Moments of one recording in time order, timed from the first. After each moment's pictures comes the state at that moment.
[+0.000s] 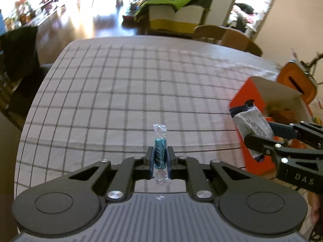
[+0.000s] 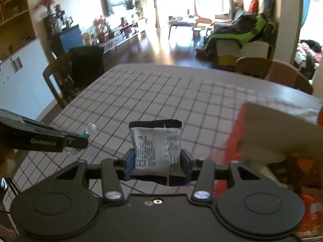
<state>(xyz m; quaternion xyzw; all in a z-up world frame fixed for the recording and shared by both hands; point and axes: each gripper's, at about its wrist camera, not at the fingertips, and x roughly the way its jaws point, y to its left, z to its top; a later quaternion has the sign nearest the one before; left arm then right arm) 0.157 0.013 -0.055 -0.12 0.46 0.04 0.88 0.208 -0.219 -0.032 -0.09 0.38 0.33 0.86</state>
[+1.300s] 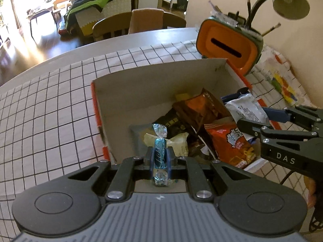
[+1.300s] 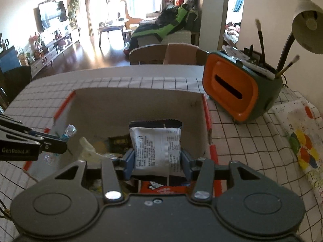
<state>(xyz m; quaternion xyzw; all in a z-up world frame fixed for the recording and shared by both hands) 0.267 -0.229 -0.064 -0.01 0.48 -0.09 0.87 0.255 -0.437 -0.043 -0.07 0.39 0.15 0.90</state>
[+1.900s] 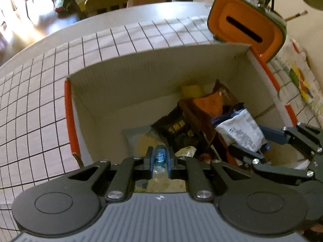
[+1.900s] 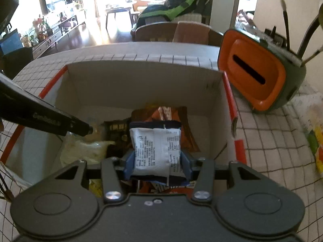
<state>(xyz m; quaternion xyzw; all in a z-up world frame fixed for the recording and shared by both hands) 0.333 -0.240 -0.104 0.00 0.56 -0.08 0.82 0.280 -0.424 -0.081 -0.08 0.44 0.17 0.88</state>
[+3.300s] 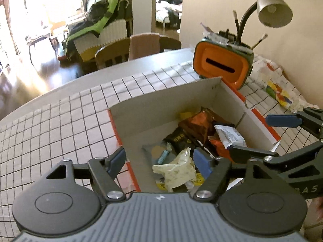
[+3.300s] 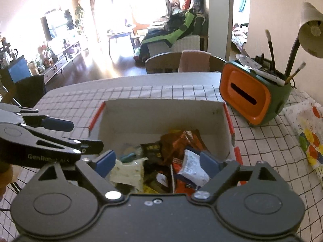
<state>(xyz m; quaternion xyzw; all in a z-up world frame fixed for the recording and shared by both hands) 0.238 -0.206 -0.026 0.03 0.42 -0.11 0.90 0.221 -0.411 -0.002 -0.03 0.38 0.18 0.91</state>
